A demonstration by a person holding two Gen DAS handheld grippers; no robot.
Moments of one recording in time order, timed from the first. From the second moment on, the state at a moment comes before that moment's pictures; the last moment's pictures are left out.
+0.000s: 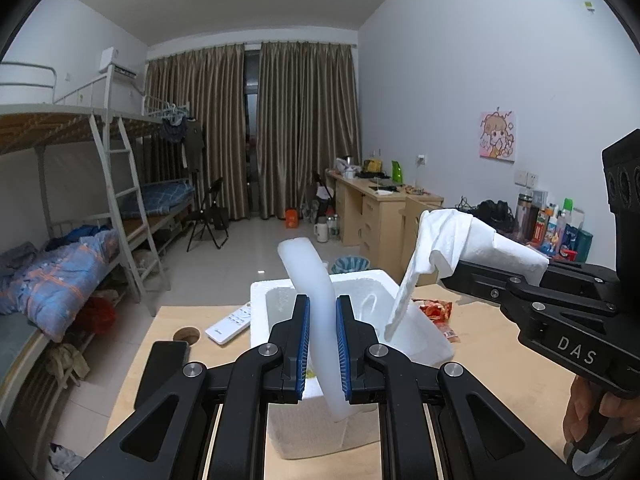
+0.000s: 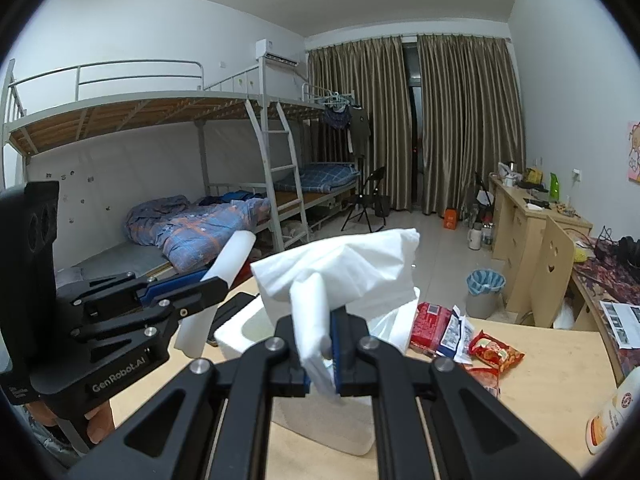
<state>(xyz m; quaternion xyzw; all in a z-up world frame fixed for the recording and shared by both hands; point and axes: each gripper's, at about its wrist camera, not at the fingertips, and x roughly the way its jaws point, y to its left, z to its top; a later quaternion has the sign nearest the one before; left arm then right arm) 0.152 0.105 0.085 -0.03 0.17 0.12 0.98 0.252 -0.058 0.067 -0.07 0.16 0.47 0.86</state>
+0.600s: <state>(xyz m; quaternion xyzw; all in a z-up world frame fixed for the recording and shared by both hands) 0.217 0.131 0.065 -0.04 0.21 0.10 0.97 0.274 -0.040 0.060 -0.07 0.17 0.46 0.87</state>
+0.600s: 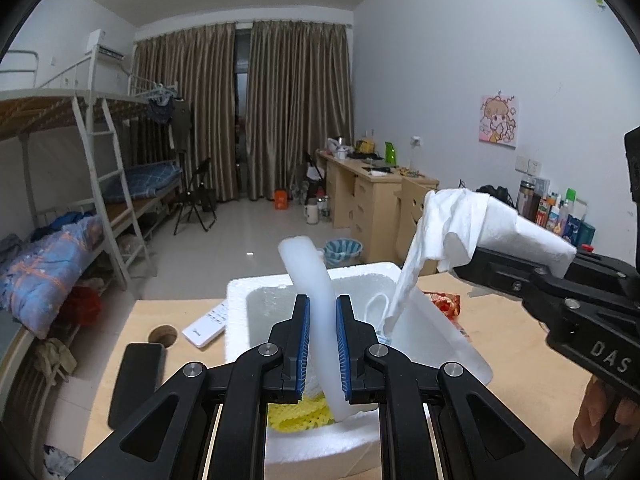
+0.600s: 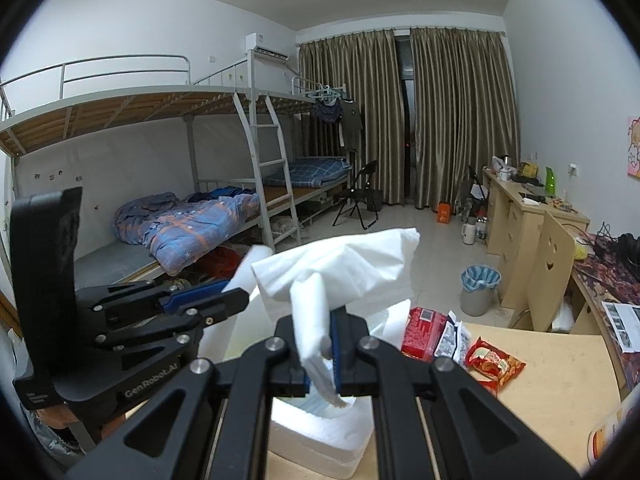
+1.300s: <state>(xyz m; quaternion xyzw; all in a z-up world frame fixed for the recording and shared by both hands) 0.244 0.137 0.046 -0.03 0.23 0.09 0.97 0.281 -0.052 0.061 -0.05 0.17 0.44 0.88</state>
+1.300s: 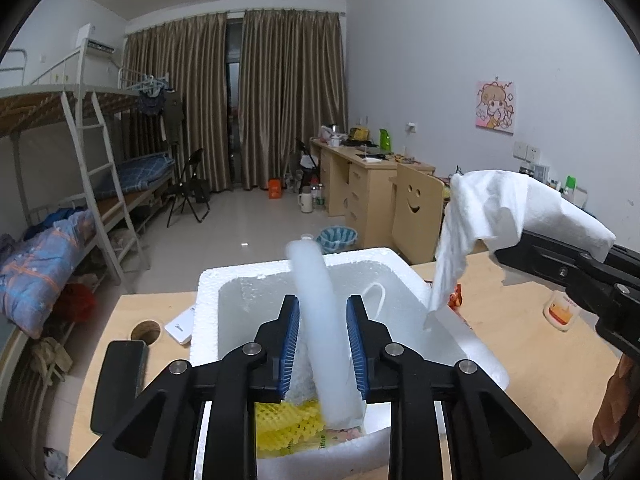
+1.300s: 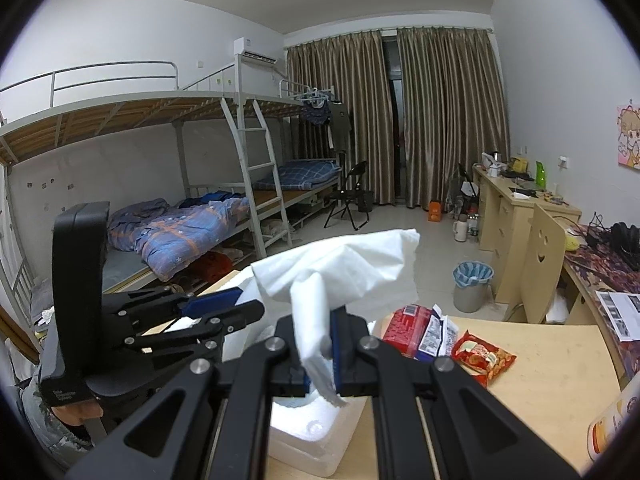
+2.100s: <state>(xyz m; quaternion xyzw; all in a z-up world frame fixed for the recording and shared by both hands) 0.209 0.149 0.055 -0.04 0.18 0.15 0.97 0.283 -0.051 0.061 -0.05 0.17 0.44 0.88</state>
